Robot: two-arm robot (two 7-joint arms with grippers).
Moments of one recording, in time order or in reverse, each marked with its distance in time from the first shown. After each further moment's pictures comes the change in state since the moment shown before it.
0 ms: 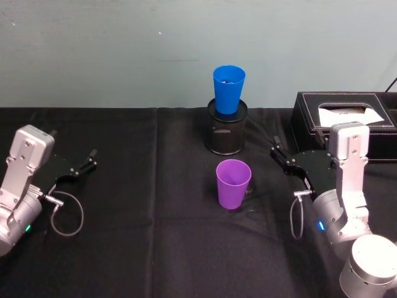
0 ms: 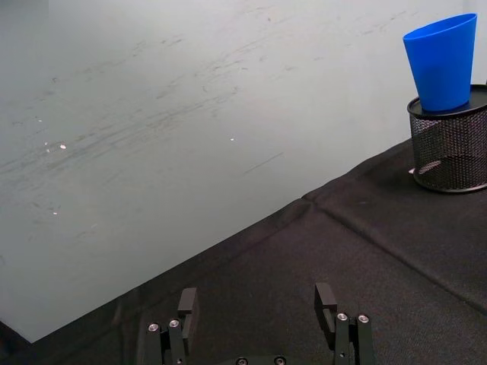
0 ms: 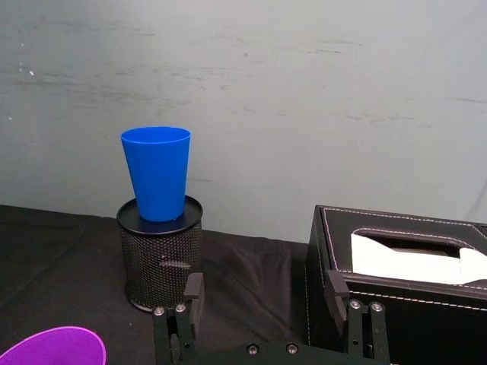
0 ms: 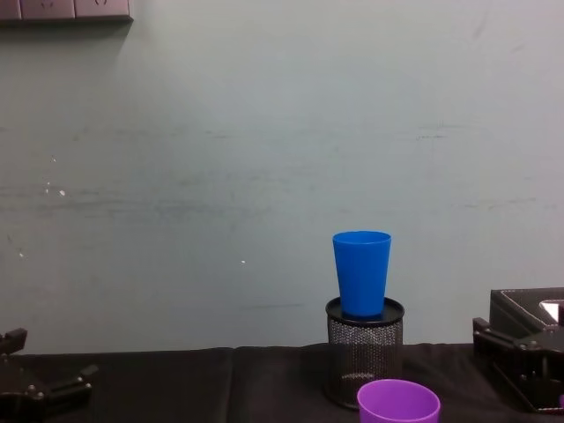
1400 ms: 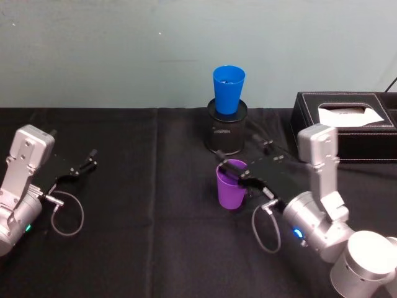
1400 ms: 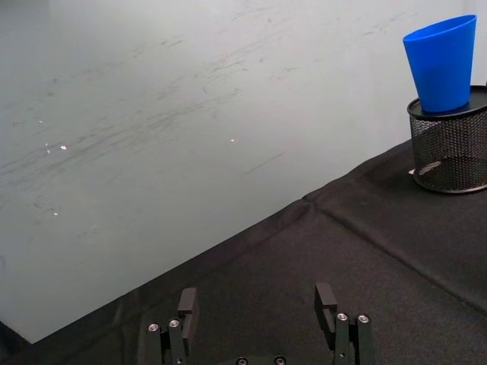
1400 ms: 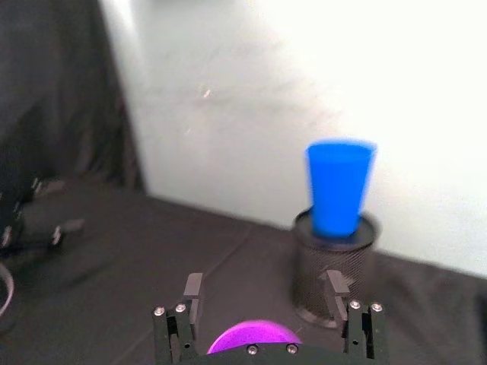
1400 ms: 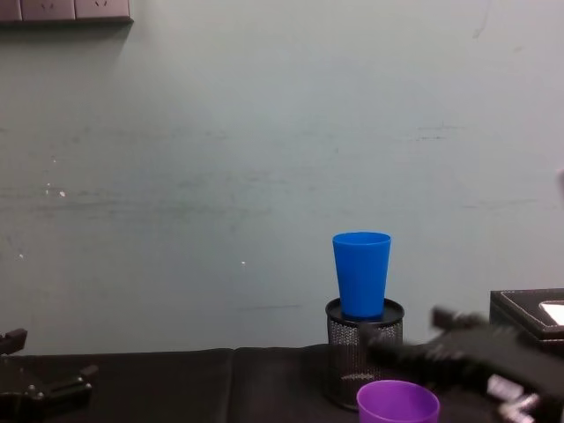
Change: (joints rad) left arm 0.000 0.000 0.000 0.000 0.000 0.000 0.000; right arm 0.040 0.079 -0.114 0.000 0.195 -0.033 0.301
